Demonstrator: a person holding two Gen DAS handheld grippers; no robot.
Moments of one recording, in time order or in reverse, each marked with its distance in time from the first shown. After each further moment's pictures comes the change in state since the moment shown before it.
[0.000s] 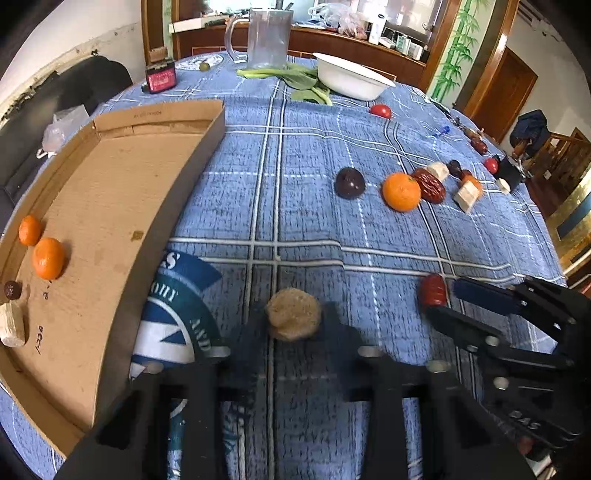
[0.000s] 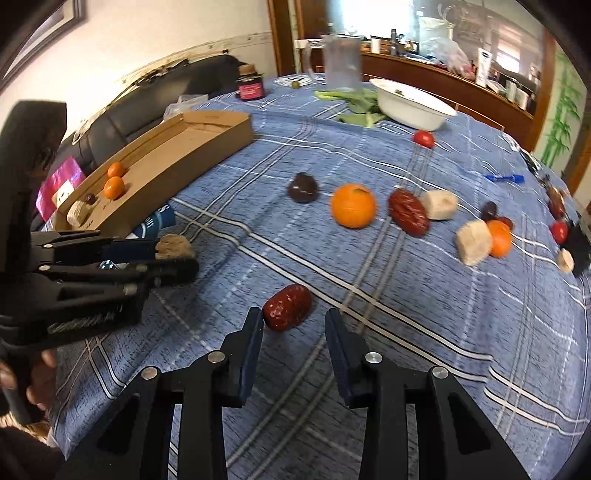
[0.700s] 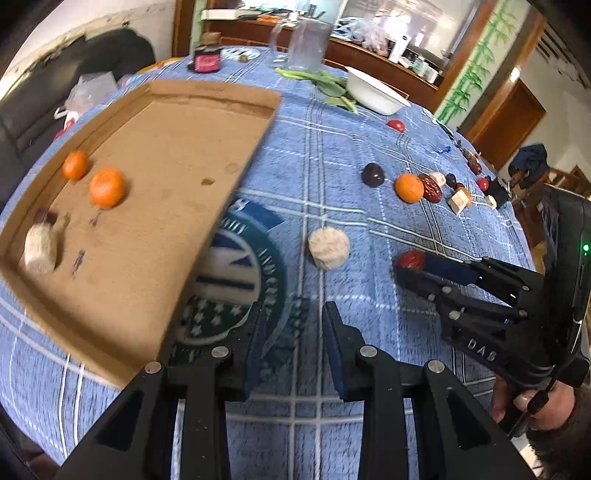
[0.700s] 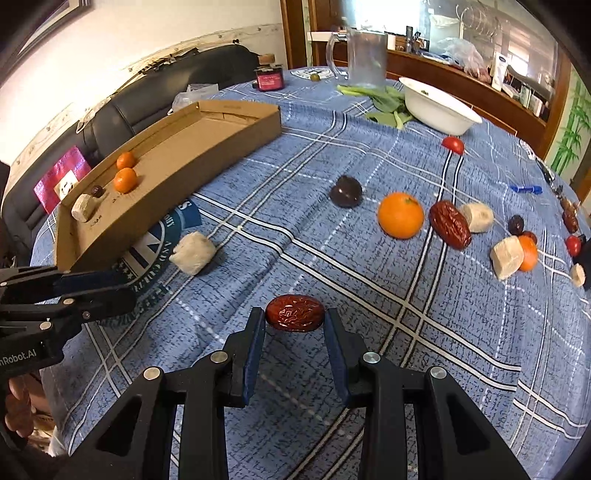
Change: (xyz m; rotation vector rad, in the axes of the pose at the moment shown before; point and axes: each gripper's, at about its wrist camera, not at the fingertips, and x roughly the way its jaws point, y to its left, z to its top) left arm -0.044 0.040 -0.038 -0.100 -0.005 -0.054; right arm 0.019 0.036 0.013 -0.032 0.045 0.008
